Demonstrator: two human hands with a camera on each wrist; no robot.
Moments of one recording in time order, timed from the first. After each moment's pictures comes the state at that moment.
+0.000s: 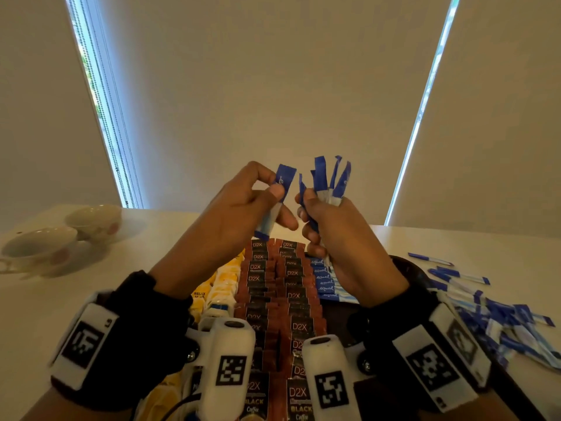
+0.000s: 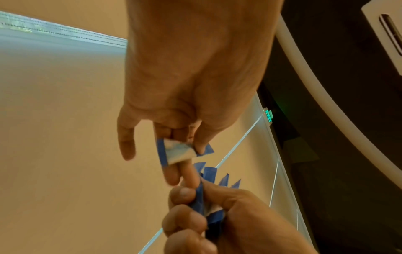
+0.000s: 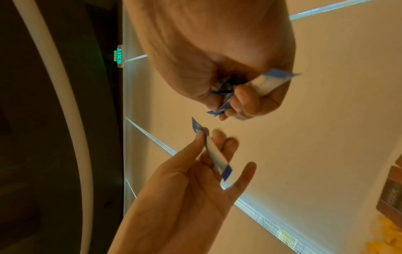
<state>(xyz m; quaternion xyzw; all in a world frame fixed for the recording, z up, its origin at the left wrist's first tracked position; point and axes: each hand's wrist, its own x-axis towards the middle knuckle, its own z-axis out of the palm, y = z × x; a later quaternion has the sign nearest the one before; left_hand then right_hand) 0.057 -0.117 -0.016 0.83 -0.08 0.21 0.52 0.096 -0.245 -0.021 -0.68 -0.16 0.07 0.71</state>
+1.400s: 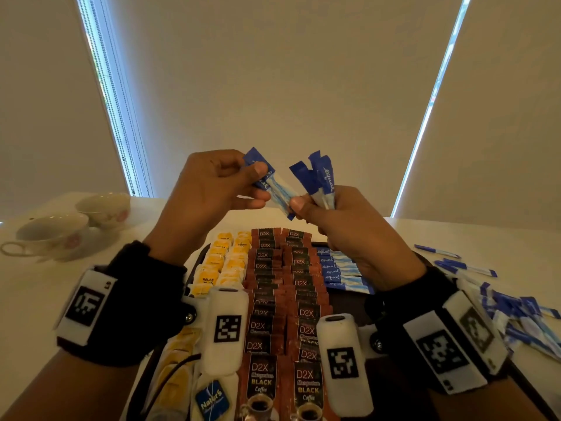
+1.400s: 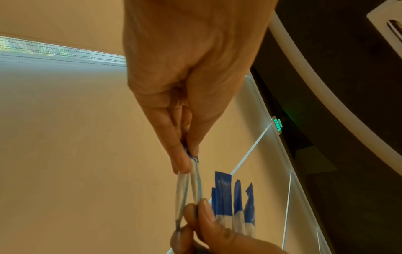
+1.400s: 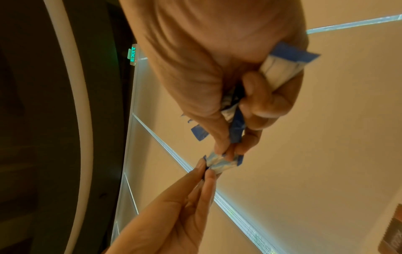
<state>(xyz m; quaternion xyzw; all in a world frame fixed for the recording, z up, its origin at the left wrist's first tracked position) 0.057 -0.089 -0.013 0.75 -0.02 0.27 0.60 0.098 -0.253 -0.022 -0.80 -0.25 0.02 0.55</state>
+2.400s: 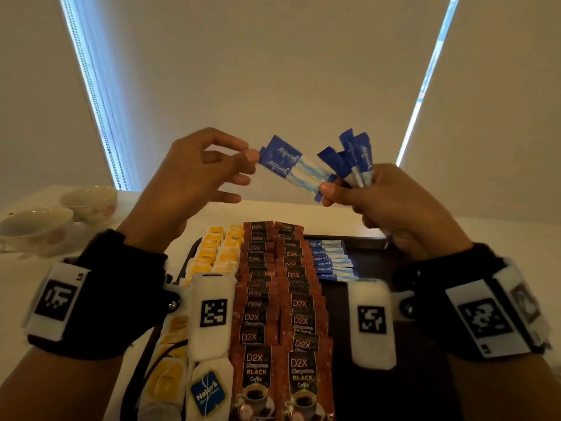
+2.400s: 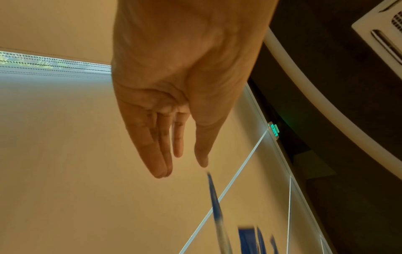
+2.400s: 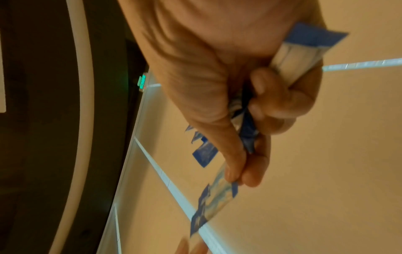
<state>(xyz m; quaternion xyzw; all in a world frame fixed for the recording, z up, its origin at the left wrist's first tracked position) 0.050 -0.082 -0.004 0.77 0.02 0.25 0.58 0.105 -0.291 -0.001 -0.83 -0.20 -0.01 0.53</state>
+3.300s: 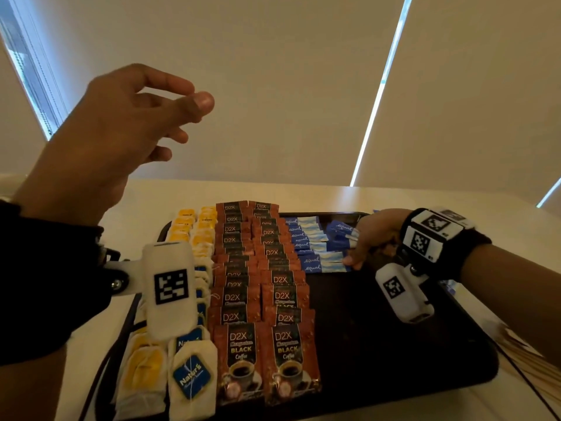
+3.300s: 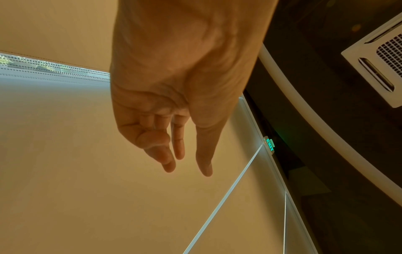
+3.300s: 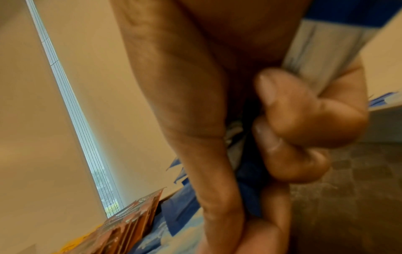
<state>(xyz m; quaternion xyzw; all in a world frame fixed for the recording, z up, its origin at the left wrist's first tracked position) 0.036 -0.066 0.012 0.78 0.00 0.27 0.57 0.187 -0.341 -0.075 -0.94 -0.05 0.33 0.08</state>
